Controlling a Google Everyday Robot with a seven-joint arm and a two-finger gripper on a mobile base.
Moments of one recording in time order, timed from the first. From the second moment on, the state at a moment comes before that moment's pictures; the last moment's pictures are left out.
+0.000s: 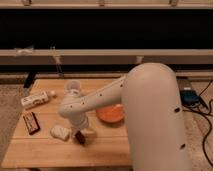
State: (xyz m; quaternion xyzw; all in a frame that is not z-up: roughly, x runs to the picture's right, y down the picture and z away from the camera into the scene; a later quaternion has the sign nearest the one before) arm -0.128 0.244 0.792 -0.26 -0.27 -0.73 0.57
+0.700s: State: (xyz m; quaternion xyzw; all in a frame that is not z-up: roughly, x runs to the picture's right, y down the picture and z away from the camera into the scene) arm -0.140 0.242 0.804 -0.27 -0.26 -0.74 0.56
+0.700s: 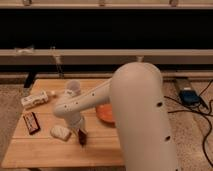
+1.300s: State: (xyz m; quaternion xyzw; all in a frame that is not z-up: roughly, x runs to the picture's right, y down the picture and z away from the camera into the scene) arm -0.131 0.184 0.756 -0.22 -0.29 -0.70 0.61
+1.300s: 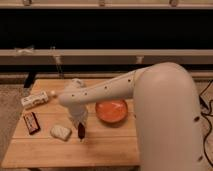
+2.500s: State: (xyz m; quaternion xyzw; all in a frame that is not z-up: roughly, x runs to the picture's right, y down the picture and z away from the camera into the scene) arm -0.045 0.006 0.806 -0.20 -0.25 -0.52 0.79
